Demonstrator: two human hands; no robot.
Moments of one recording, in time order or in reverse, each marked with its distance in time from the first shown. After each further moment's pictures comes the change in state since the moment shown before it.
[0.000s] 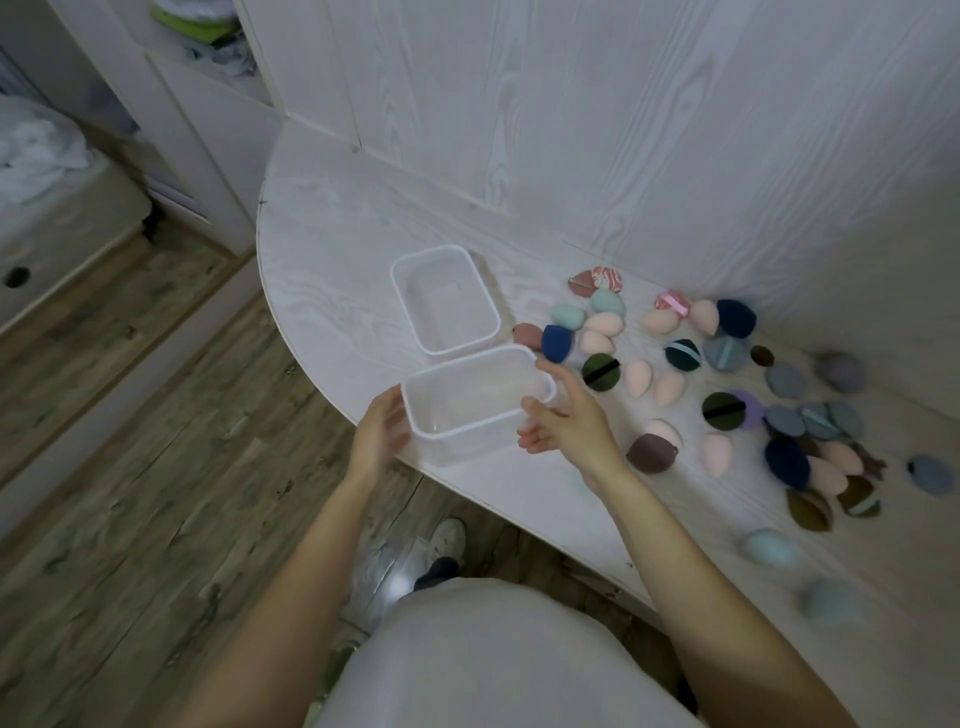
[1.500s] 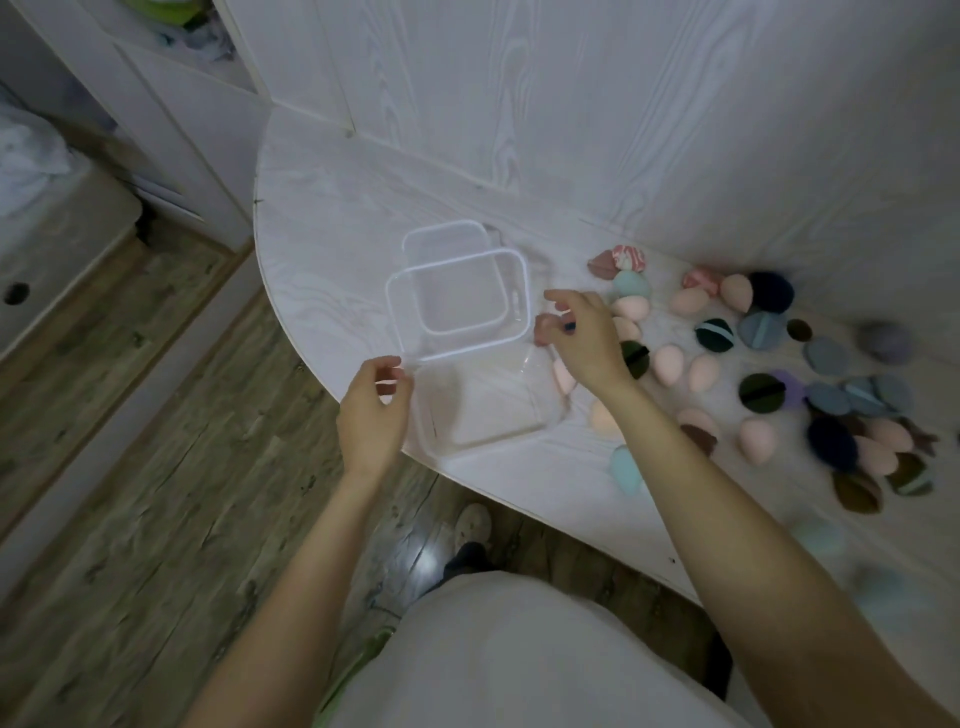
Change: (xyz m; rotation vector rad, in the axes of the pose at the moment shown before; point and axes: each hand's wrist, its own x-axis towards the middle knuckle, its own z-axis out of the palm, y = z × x) left_hand -0.003 0.057 -0.008 0.616 0.234 0.389; right_hand 0.098 -0.025 0.008 -0.522 0.244 -0.259
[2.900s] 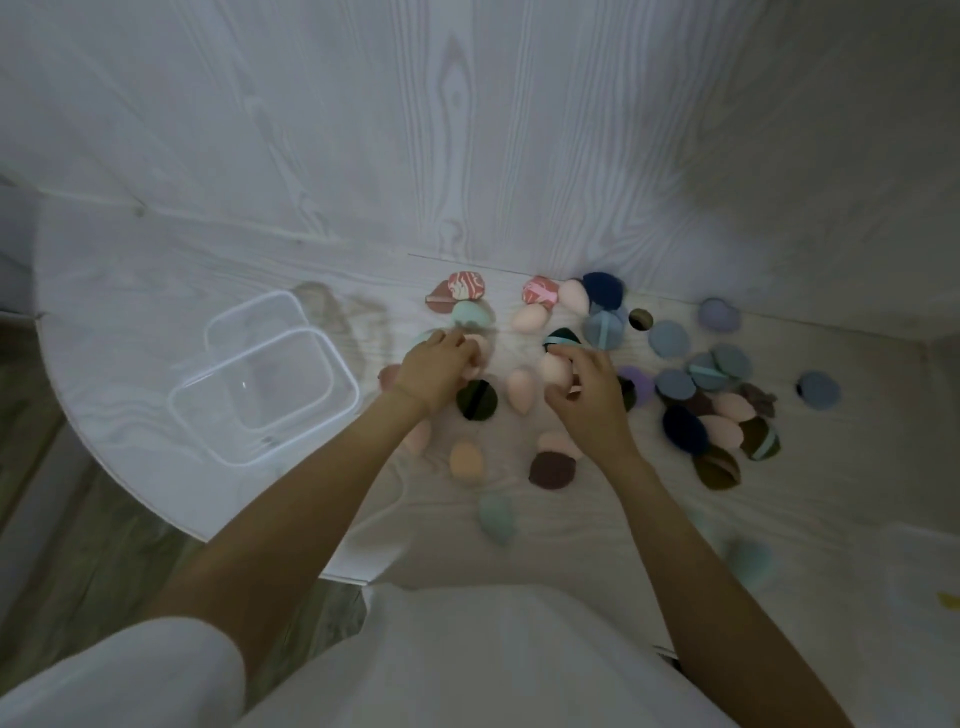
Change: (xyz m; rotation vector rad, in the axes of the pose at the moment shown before) left_hand 0.055 0.114 0.239 0.927 -0.709 0.898; right_hand -0.038 0.121 -0.122 0.063 0.253 0.169
